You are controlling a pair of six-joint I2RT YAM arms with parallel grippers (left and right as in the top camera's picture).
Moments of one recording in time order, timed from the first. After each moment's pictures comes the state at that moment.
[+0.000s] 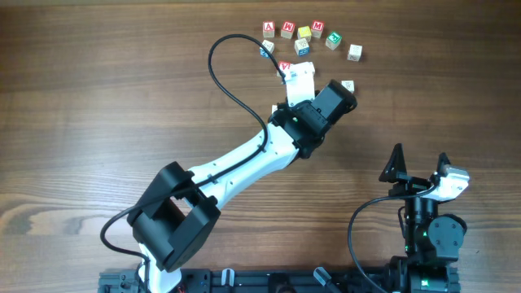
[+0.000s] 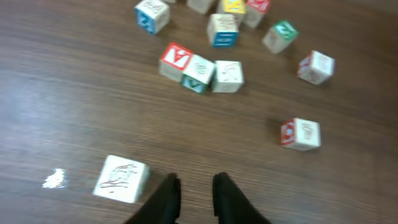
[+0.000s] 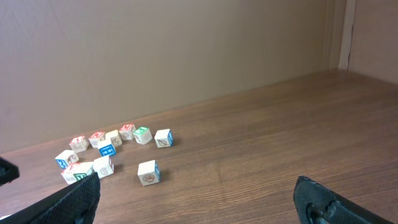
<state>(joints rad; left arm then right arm) -0.86 1.94 1.47 -0.44 -0.57 -0.89 -0.09 0.04 0.01 0.01 0.05 0.21</state>
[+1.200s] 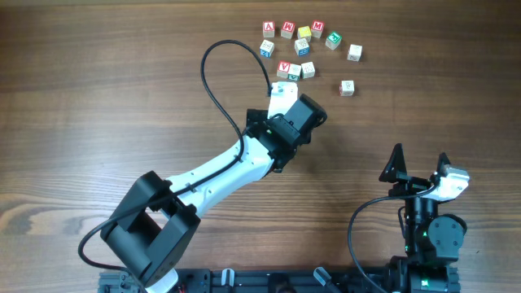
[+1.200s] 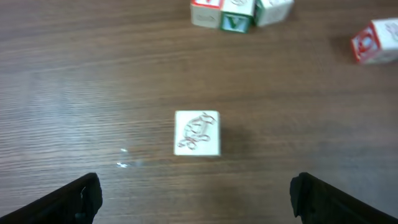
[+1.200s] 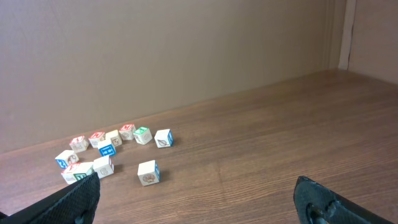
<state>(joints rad) -0.80 1.81 1.22 -0.41 -0.46 -0.58 -0.09 0.04 0.01 0.01 0.05 0.21</state>
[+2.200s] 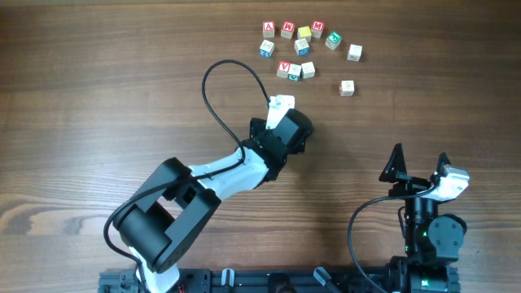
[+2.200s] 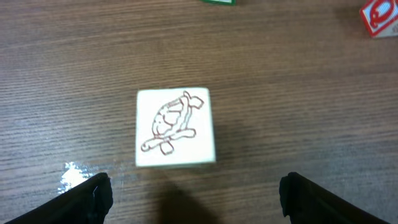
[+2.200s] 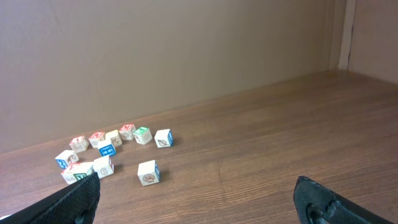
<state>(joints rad) -0.77 1.89 1.00 0.01 -0.39 -0.51 -0.09 0.04 0.01 0.01 0.05 0.21</state>
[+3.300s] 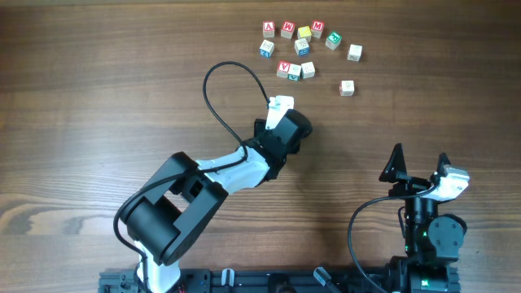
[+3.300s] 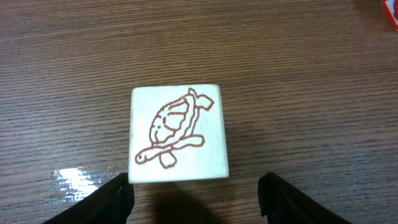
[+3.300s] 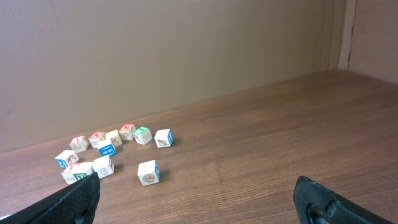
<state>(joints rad) -0.77 1.94 1.00 0.06 -0.39 -0.50 -0.09 0.04 0.01 0.01 0.05 0.21</state>
